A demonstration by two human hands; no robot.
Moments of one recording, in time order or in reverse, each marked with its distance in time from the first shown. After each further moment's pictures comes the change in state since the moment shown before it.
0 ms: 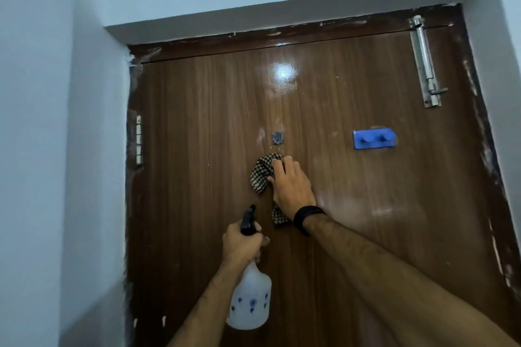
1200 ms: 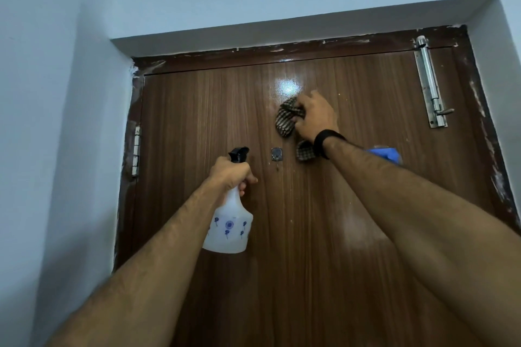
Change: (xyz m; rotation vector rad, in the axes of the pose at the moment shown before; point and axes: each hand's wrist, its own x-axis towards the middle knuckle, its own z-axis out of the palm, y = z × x) left_hand 0.061 0.147 -0.033 -0.006 -0.061 0.100; right_hand 0.165 0.072 -0.081 0.119 0.037 0.159
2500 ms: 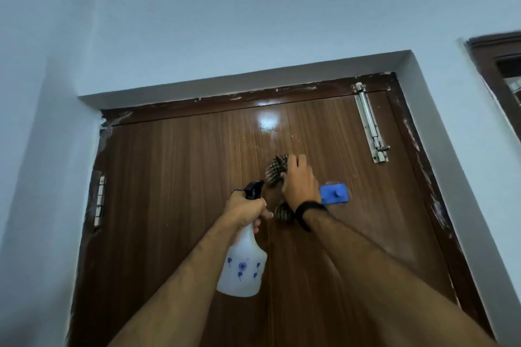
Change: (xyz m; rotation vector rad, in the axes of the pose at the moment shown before) left_hand -0.039 0.050 0.098 0.014 -0.163 0.072; right_hand -0.066 0.050 -0.016 -0.065 0.069 0.122
